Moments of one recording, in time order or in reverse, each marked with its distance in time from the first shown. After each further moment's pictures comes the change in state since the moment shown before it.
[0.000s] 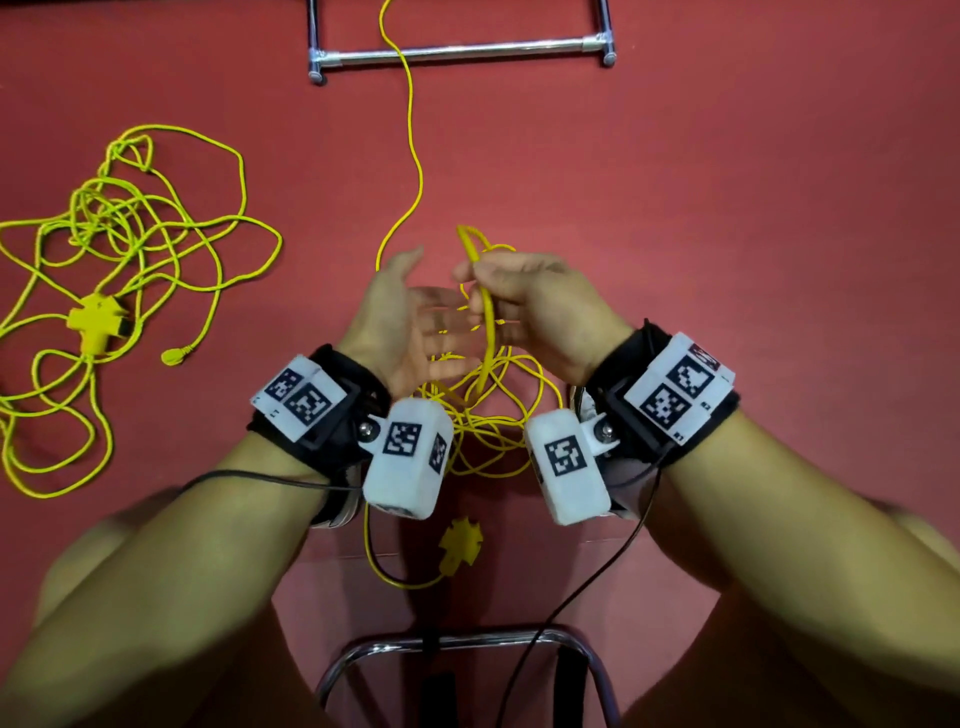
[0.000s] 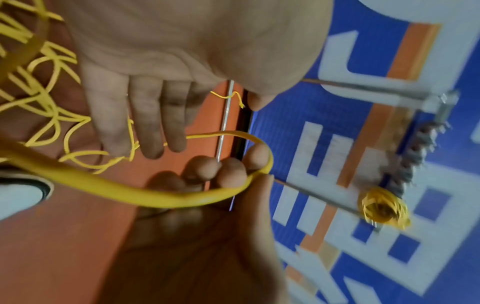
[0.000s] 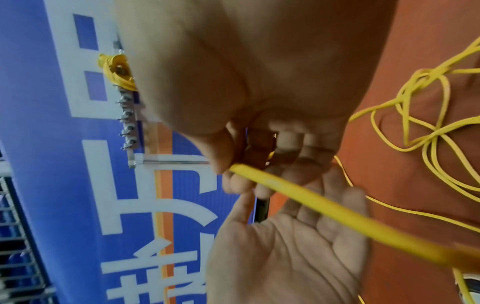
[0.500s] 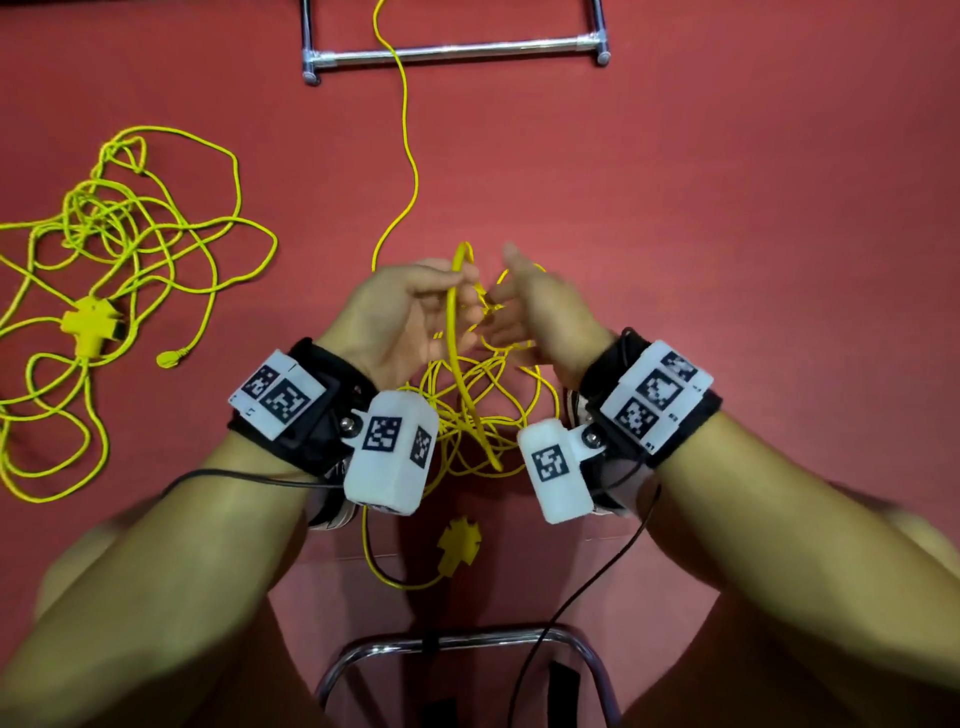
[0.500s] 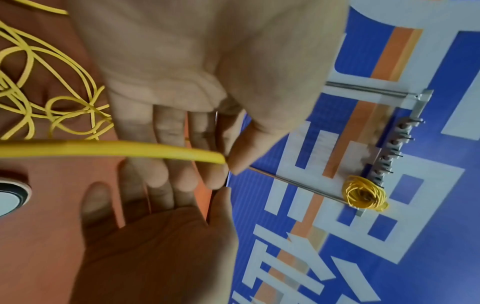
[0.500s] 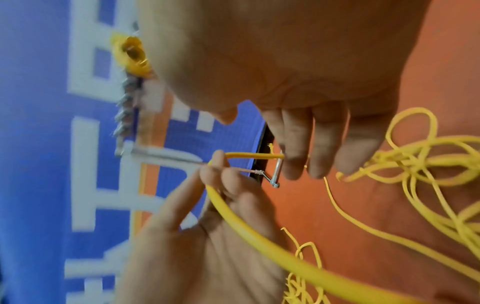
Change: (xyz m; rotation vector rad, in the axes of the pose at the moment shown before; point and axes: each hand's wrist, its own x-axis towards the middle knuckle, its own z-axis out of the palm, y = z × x) left_hand -0.006 0.008 0.002 -0.005 -0.146 0.168; right_hand 0.008 0.012 -0.008 -0.252 0.288 0.207
